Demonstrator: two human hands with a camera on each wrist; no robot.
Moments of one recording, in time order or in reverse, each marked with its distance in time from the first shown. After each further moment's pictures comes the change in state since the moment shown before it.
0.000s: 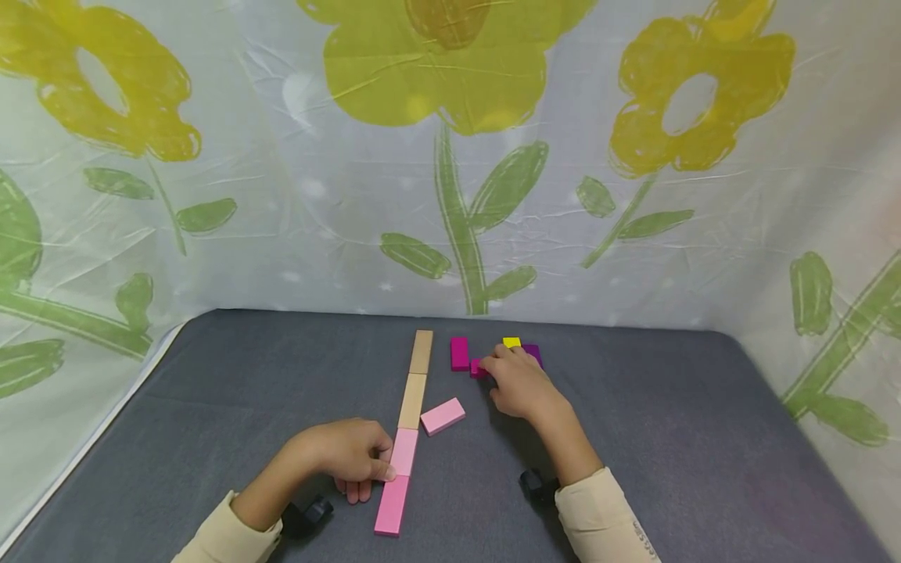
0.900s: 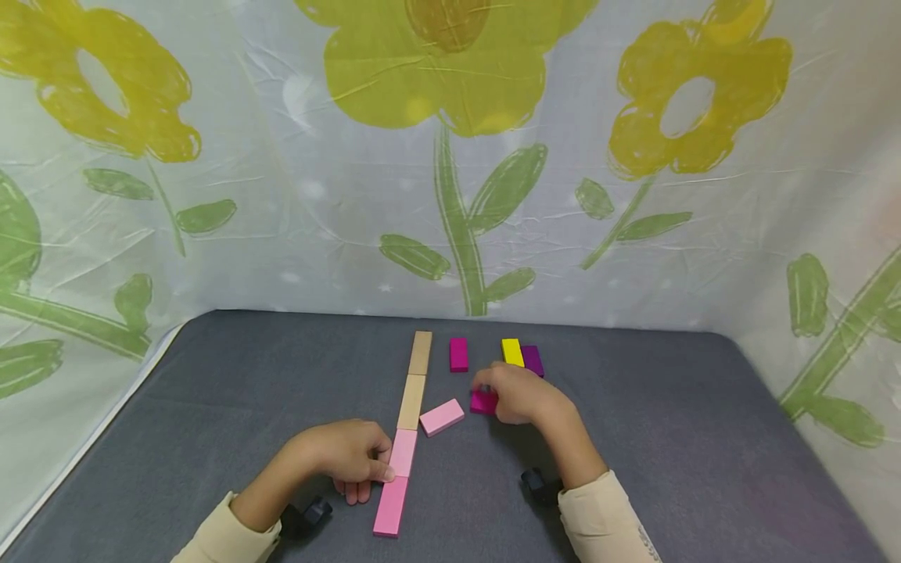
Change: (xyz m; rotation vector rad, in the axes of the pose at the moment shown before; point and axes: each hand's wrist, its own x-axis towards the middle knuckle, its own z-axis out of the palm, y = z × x) left_hand -0.001 -0.002 -0.001 -0.019 -0.005 0.030; right_hand -0.003 -0.006 -0.010 0.238 -0.261 0.057
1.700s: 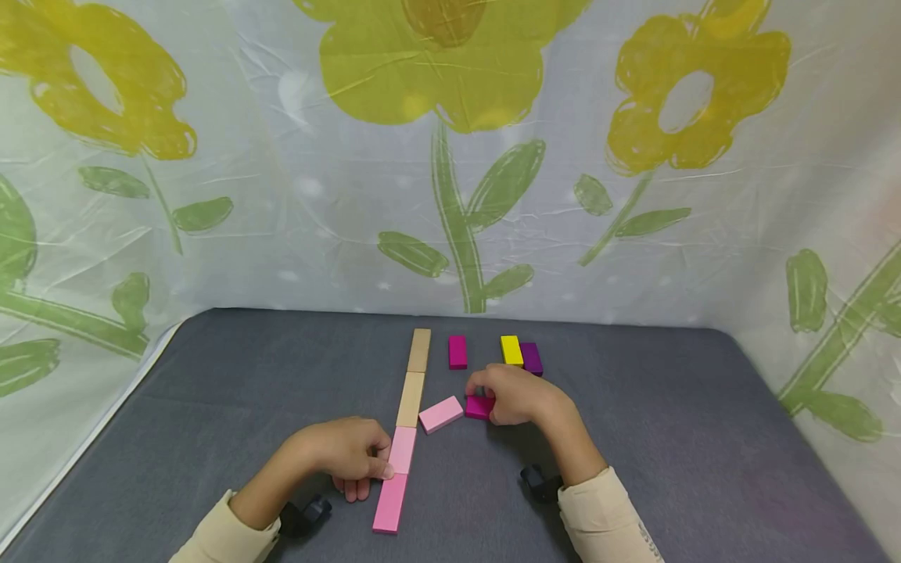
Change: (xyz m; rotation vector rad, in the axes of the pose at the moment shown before) left_hand 0.000 0.002 0.000 0.001 0.001 0.002; right_hand 0.000 -0.003 -0.001 0.057 -0.074 -0.018
